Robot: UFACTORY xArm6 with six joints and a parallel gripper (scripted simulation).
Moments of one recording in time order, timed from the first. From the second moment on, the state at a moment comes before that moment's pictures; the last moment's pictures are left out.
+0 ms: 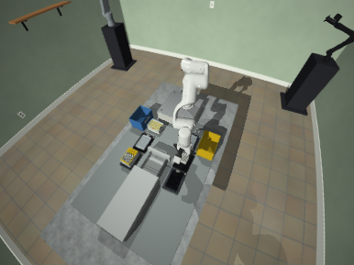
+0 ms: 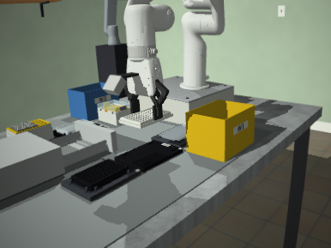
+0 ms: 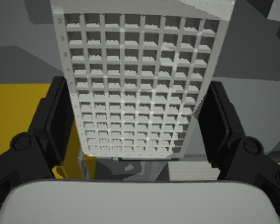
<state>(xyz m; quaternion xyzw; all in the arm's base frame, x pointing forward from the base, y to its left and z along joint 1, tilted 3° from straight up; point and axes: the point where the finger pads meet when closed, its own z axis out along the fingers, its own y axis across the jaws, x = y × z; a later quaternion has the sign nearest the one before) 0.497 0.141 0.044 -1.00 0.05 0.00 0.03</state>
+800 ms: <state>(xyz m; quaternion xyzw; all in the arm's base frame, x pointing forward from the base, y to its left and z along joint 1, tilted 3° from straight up) 0.497 0.140 0.072 -1.00 0.05 0.00 0.03</state>
